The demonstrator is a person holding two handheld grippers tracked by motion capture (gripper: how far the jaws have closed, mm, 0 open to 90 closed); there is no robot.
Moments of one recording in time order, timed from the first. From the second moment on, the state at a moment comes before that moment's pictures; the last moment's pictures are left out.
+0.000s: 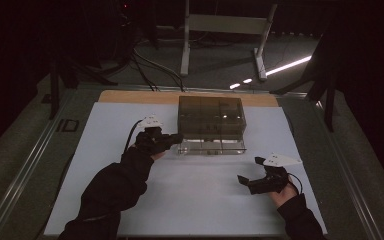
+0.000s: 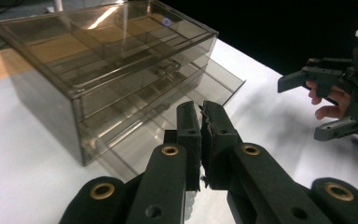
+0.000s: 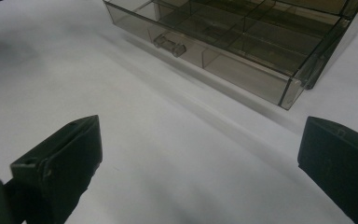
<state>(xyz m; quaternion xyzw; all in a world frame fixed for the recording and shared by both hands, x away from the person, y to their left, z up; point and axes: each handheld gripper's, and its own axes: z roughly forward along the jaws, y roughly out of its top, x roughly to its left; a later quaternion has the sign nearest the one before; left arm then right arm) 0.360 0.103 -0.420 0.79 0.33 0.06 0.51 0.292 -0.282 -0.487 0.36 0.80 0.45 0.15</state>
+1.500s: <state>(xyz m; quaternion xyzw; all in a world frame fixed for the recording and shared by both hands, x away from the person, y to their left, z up) 0.395 0.016 -0.420 0.80 0.27 0.02 0.54 0.289 -0.283 -0.485 0.36 0.80 0.46 0.15</state>
